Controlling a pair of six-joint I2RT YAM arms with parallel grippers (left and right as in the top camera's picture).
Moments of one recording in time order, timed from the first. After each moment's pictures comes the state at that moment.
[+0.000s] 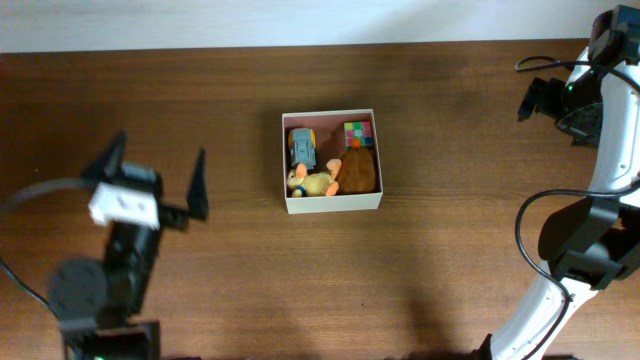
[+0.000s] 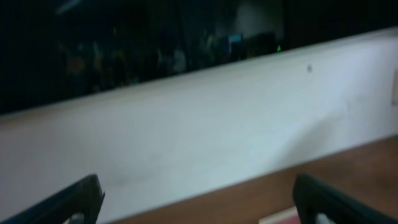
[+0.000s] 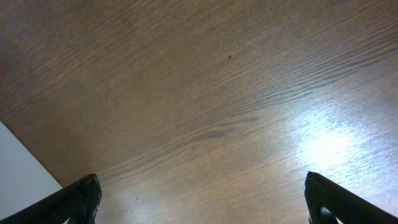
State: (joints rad) left arm 0.07 0.62 0.69 0.08 0.29 0.14; right arm -0.33 2.15 2.28 -1.56 -0.04 0.18
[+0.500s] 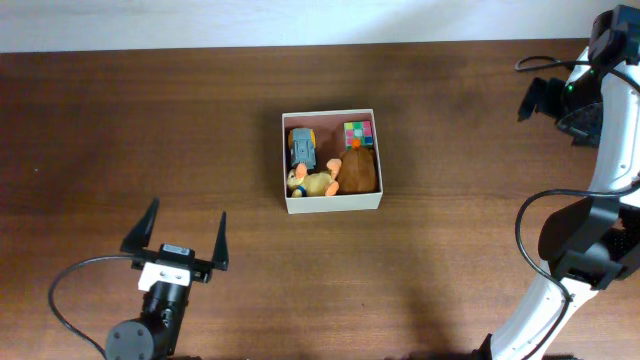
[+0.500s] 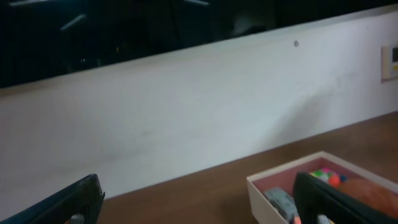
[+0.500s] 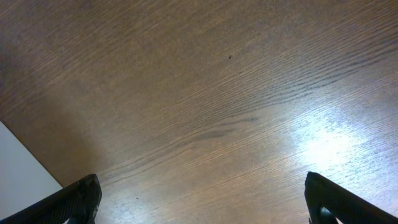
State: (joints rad) left arm 0.08 0.20 0.15 0.27 0.31 0.14; right arm -0.33 2.15 2.28 -1.56 -0.04 0.18
